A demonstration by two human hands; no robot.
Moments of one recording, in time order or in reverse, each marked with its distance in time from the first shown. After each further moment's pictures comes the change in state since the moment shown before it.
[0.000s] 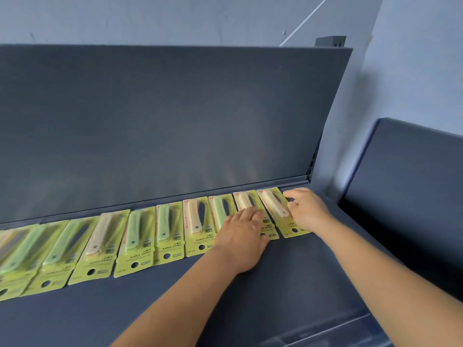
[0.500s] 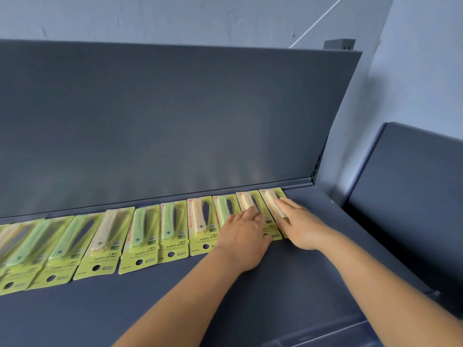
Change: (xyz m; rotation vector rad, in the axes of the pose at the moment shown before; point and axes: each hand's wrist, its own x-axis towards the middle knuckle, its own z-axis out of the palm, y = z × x) left_hand -0.002 -0.002 -0.002 0.014 -0.006 -0.030; right_hand -0.026 -0.012 0.005 -0.183 -0.290 -0.174
